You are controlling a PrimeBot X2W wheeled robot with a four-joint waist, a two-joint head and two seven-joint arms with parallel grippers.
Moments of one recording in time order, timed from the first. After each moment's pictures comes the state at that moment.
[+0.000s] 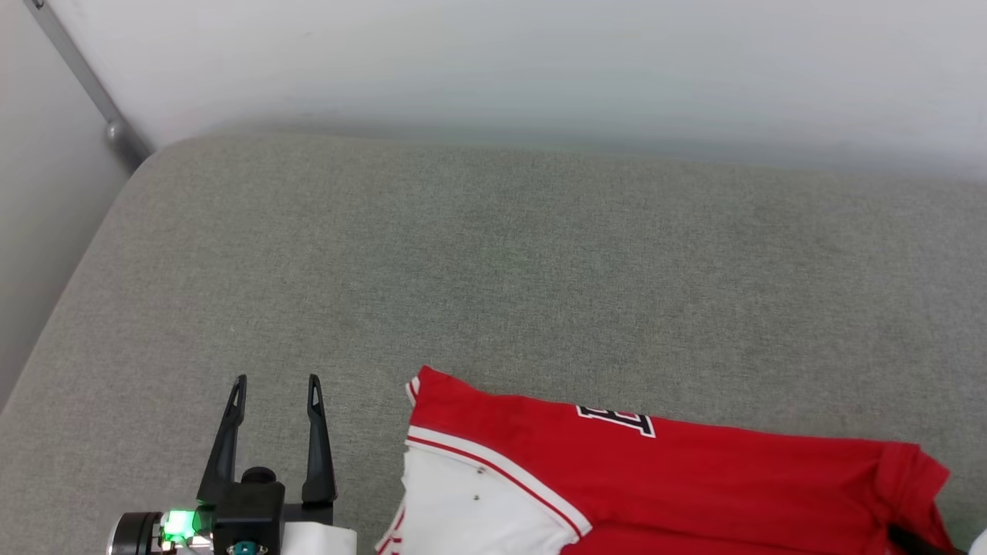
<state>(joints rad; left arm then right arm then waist) 0.06 0.23 -0.25 -0.04 -0.07 0.35 -0.26 0.10 -0.62 0.14 0.24 1.00 0.13 0.46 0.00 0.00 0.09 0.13</state>
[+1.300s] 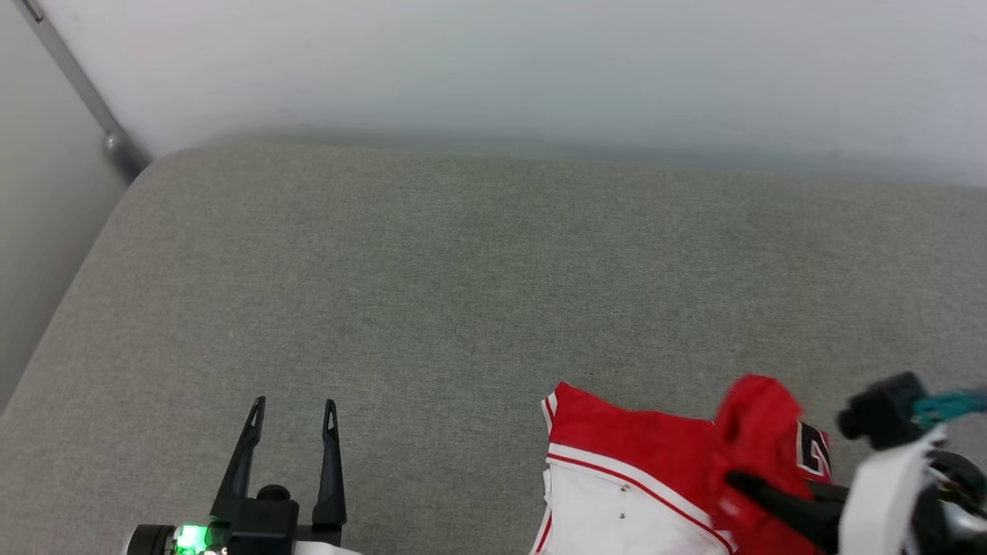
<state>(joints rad) 0.11 0.20 -0.22 -0.02 -0.01 0.26 -0.26 0.04 -0.64 0.26 -0.29 0.94 0.13 0.68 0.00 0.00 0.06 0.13</state>
